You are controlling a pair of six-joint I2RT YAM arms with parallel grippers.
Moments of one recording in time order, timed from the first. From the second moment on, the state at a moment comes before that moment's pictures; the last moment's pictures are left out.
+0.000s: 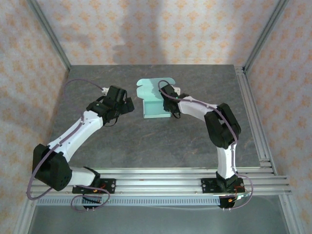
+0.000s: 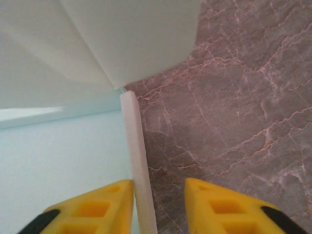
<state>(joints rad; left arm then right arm) -0.38 1.35 1.10 -0.68 -0.29 -0.67 0.60 2.00 1.41 -0.48 0.31 0.62</state>
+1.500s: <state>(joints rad) -0.21 1.51 0.90 -0.03 0.57 -0.84 0.60 1.64 0.92 0.53 -0.35 0.63</state>
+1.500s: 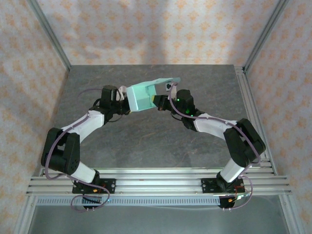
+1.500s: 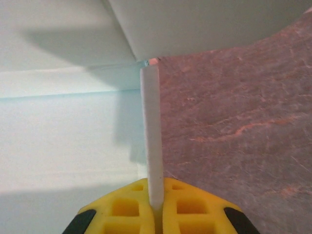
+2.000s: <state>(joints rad) -0.25 1.56 0.97 -0.03 0.61 -0.83 0.62 1.64 0.93 0.51 -0.30 0.55</state>
